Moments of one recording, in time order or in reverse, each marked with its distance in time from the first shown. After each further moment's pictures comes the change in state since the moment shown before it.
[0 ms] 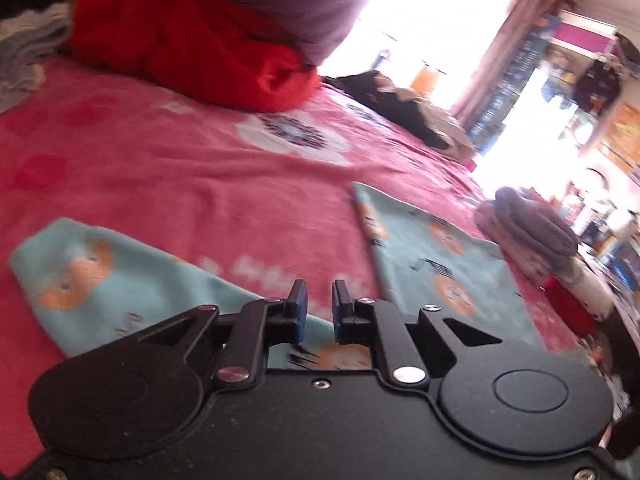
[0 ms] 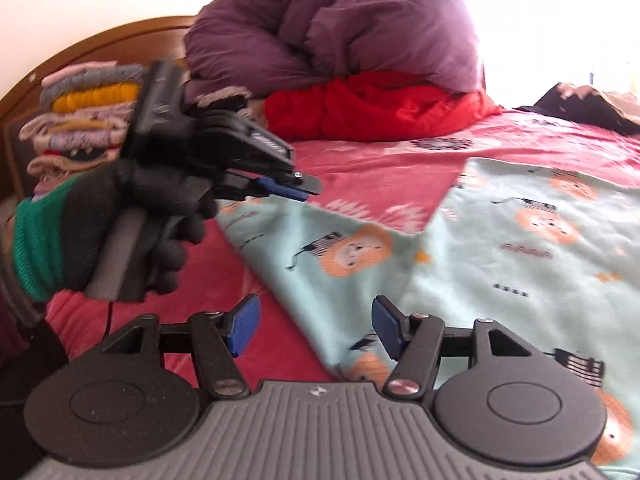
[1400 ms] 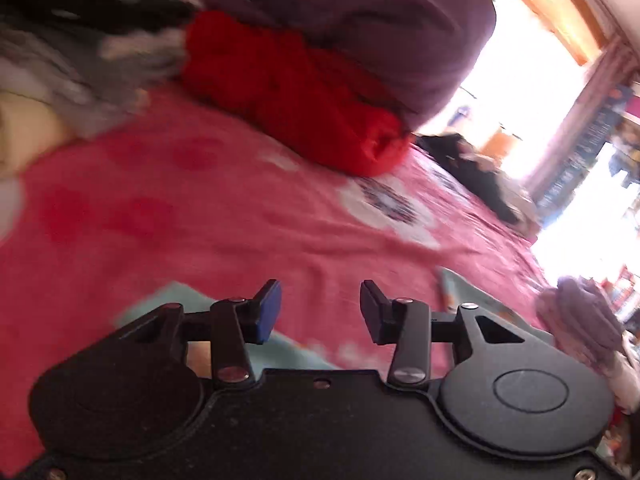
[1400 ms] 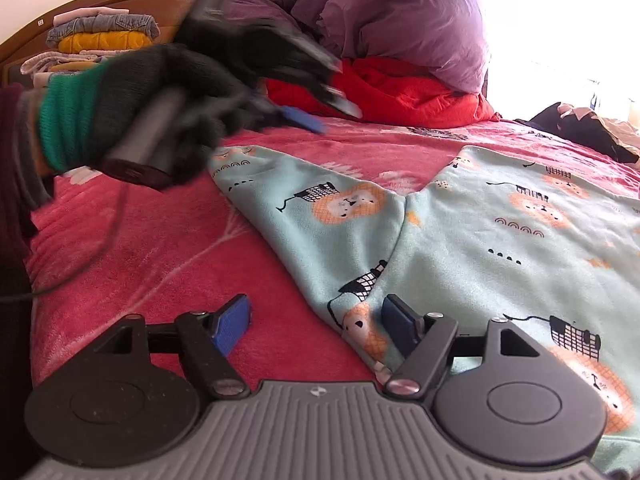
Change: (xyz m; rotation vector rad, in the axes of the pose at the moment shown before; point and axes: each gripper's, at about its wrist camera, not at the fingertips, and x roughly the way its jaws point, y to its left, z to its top) left arm -0.054 0.077 0.028 -0.293 -0.184 0.342; right arm 0.012 0.015 -0.036 -0.161 0.032 -0.047
